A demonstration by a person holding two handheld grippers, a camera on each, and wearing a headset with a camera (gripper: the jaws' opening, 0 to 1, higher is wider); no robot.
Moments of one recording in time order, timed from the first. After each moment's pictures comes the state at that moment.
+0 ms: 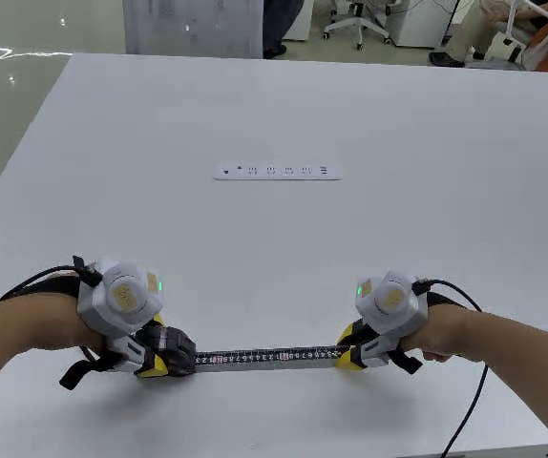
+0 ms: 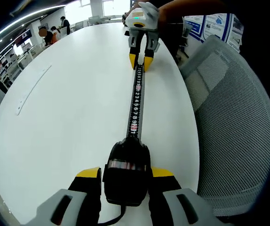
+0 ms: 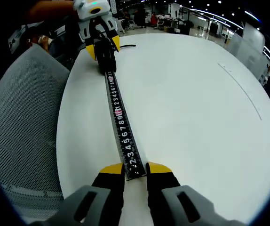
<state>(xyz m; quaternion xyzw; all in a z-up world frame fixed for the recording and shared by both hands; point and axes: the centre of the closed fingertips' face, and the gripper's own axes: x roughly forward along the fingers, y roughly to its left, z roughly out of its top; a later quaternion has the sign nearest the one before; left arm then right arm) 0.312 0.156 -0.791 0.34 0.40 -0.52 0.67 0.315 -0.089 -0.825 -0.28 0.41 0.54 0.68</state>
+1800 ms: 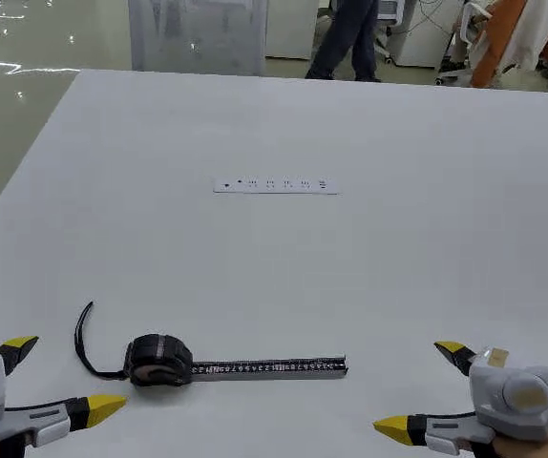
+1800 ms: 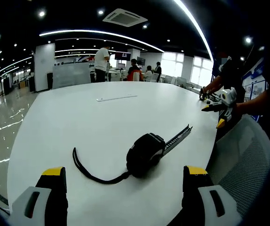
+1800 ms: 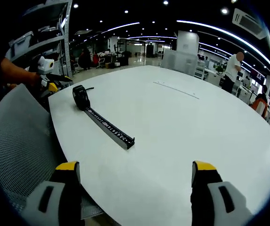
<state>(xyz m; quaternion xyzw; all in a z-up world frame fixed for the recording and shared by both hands) 0.274 0.244 -0.739 0.03 0.27 -0.27 0.92 0.263 -0.171 -0.754 -0.14 0.29 0.35 0.88</state>
